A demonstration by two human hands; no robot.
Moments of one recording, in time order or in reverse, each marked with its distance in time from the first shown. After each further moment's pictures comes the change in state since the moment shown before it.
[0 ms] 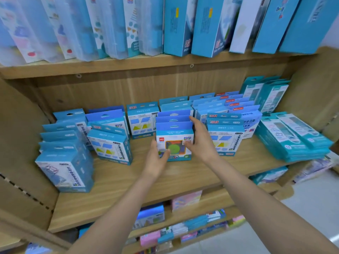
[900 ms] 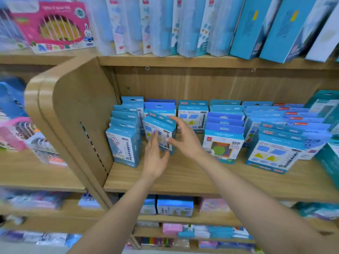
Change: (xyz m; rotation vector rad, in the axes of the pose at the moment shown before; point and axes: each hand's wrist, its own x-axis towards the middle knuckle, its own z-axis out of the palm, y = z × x) left_hand -0.054 -0.025 -0.101 0.296 0.284 -0.059; right_hand 0.003 -0.108 0.104 0.224 -0.344 -0.296
